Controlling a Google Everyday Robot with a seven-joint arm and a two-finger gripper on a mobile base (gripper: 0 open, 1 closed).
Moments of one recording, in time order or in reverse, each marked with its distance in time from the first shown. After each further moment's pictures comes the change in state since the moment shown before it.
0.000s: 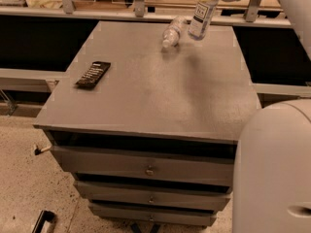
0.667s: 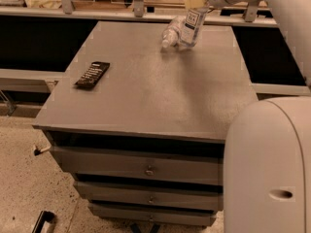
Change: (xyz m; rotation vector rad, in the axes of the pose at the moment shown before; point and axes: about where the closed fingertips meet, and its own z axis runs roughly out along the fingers) arm 0.016 0.024 0.024 -0.083 0.057 0.004
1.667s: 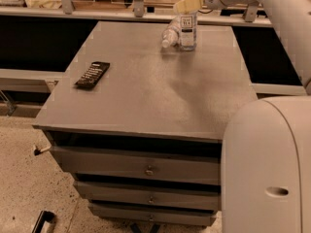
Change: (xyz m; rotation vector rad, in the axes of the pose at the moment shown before) arm 0.005 0.006 0.008 -0.014 0.015 -0.001
